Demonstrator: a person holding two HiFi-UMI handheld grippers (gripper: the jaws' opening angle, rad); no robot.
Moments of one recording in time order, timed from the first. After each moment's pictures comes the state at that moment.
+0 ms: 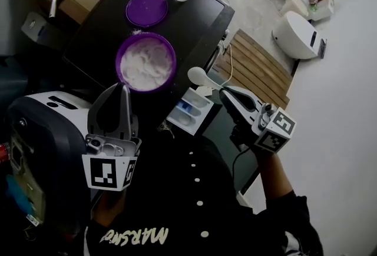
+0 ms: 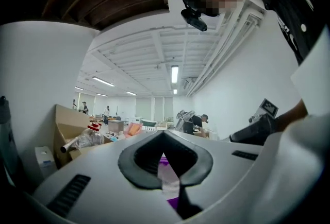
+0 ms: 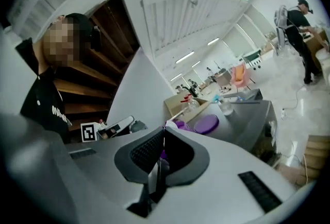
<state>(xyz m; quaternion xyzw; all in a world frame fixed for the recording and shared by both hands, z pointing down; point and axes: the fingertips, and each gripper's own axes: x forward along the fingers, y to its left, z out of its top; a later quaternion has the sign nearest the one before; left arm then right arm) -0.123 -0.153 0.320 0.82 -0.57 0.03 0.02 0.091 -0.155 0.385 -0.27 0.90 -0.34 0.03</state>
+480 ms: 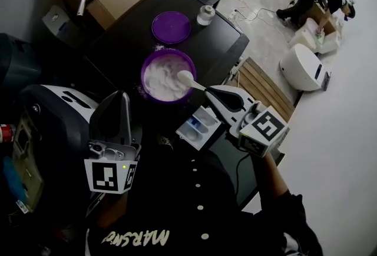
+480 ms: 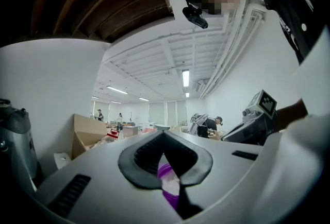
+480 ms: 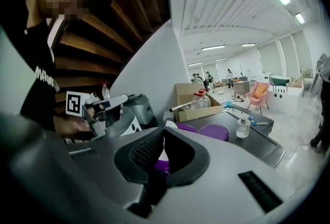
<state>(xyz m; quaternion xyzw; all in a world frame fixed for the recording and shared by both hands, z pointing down) -0.177 -0.136 0.292 0.77 -0.64 0.01 -0.01 -0.010 -0.181 0.352 -0.21 0.96 -0.16 -0.12</state>
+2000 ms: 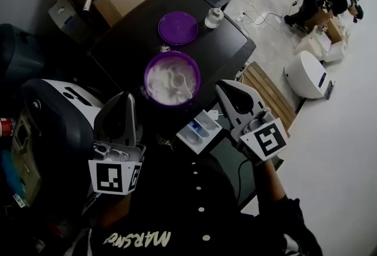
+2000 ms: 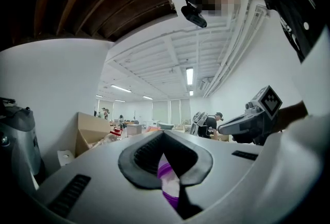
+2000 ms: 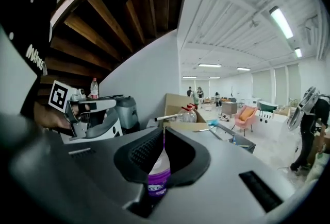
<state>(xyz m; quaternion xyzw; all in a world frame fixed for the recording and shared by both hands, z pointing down) -0.176 -0.144 0.301 0.75 -0.66 0.02 0.00 -0.007 -0.213 0.328 -0.28 0.95 -0.06 -0.10</state>
